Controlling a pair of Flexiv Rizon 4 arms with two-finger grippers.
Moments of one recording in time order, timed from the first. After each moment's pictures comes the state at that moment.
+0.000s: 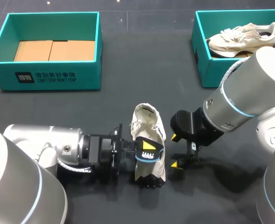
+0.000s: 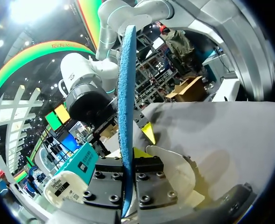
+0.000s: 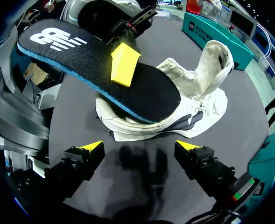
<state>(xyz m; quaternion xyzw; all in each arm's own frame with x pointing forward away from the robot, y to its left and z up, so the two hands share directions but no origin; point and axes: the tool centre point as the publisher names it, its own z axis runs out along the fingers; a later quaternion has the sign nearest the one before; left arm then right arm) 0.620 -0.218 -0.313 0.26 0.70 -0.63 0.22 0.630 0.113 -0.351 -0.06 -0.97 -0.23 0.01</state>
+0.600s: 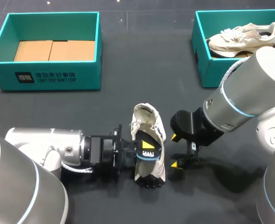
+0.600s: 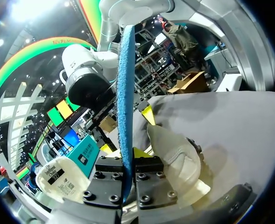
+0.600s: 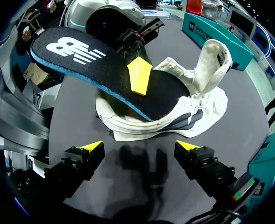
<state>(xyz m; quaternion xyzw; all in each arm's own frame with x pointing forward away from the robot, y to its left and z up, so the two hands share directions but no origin) 0.636 -0.217 -0.334 0.25 0.71 -0.62 0.23 0.630 0.113 -0.351 -0.05 -0.97 -0.23 0.01</state>
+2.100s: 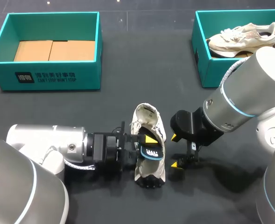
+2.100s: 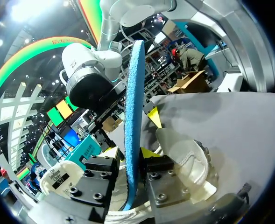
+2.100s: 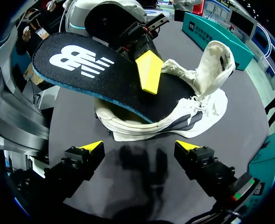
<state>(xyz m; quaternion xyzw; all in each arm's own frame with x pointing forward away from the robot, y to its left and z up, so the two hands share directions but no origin) 0.639 -0.225 -0.324 0.25 0.71 -0.62 0.23 0.630 0.113 -0.351 -0.06 -0.97 -0.23 0.01</state>
